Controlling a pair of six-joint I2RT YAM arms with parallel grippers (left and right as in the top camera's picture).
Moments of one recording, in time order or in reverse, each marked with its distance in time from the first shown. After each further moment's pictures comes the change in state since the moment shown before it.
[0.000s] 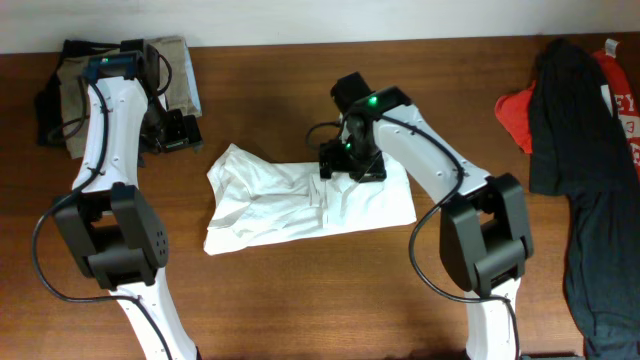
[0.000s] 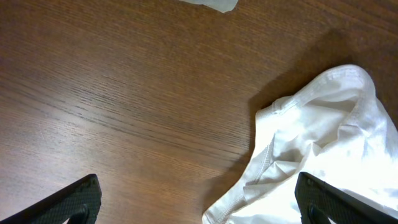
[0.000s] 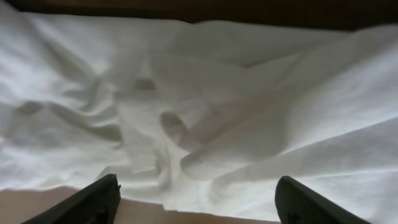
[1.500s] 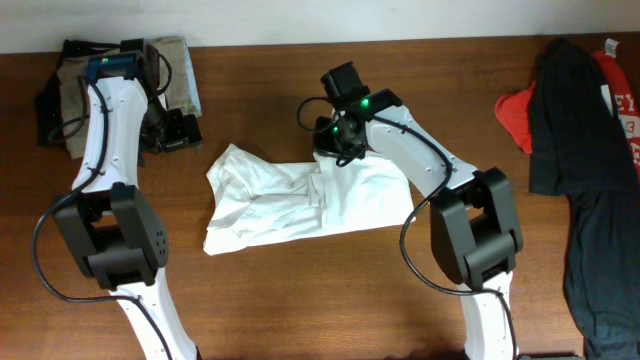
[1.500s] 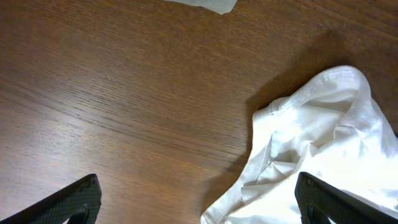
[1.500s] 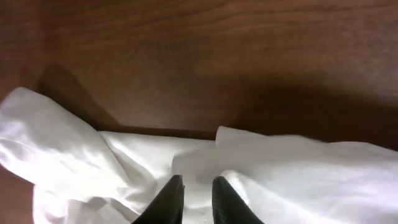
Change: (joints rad) left arm 0.000 0.000 0.000 0.006 0.005 0.000; right arm 0.014 0.058 0.028 0.298 0.013 0.163
